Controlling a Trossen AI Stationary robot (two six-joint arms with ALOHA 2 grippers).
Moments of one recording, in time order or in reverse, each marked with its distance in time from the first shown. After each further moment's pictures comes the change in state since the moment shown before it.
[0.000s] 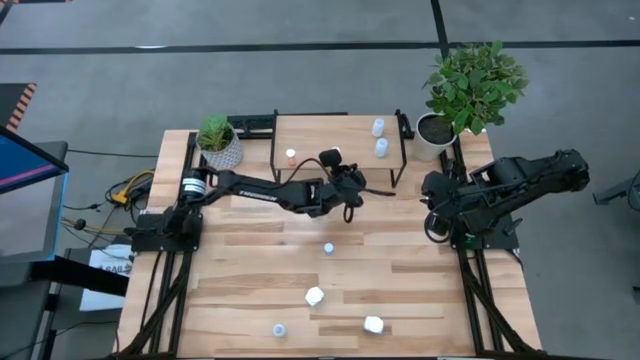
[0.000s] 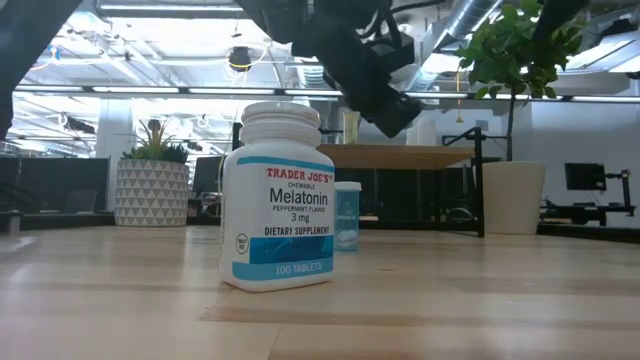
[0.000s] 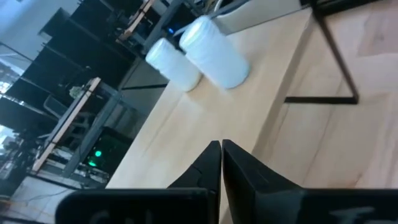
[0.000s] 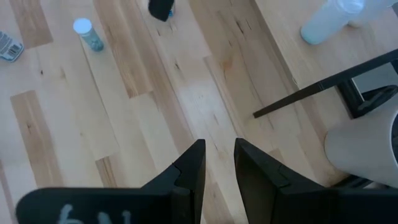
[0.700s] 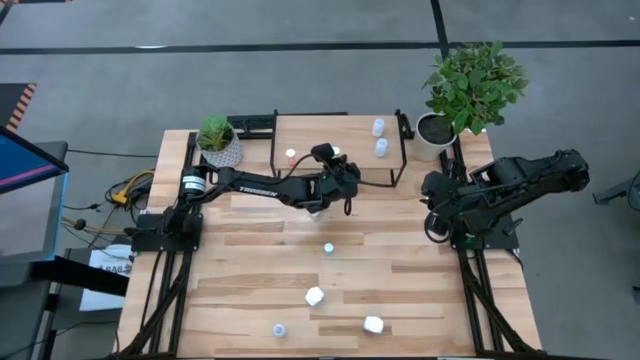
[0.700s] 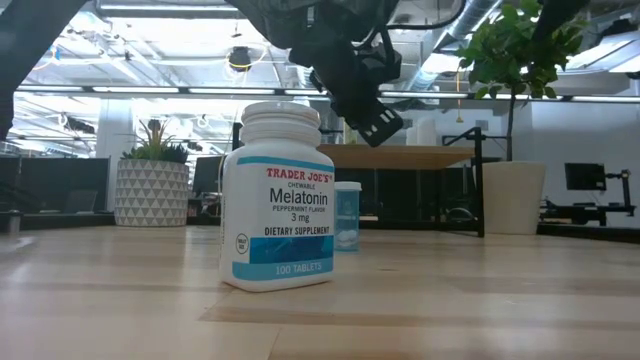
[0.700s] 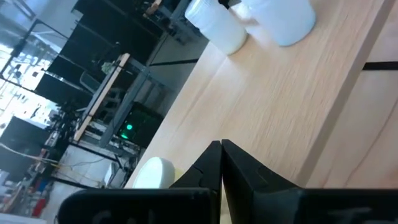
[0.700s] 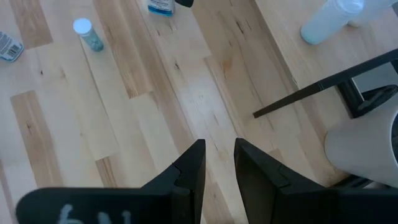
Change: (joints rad) left arm 0.034 -0.001 0.000 -0.079 -0.126 -0.024; right arm 0.000 0.000 0.000 0.000 0.000 0.001
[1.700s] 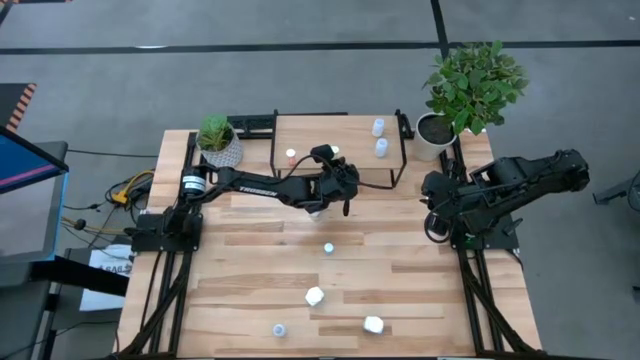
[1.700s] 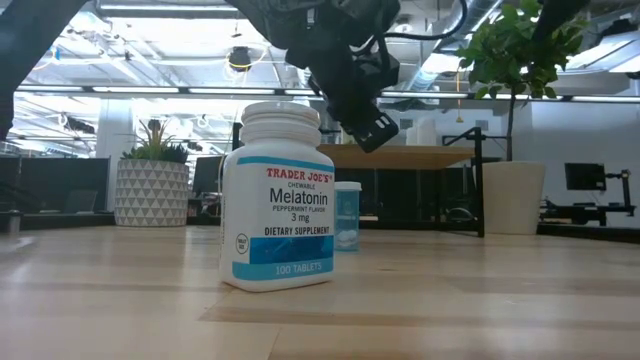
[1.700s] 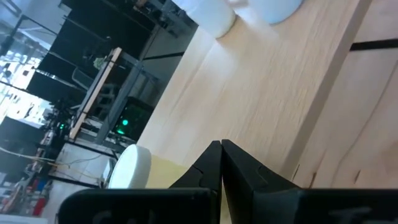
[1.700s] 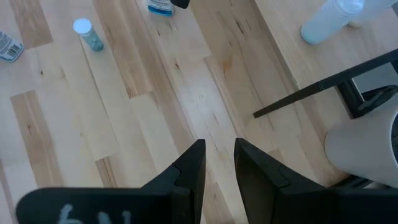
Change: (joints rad) left arm 0.001 0.000 -0.001 -0.072 0.023 -0.031; right arm 0.000 0.000 0.000 0.001 0.000 -0.001
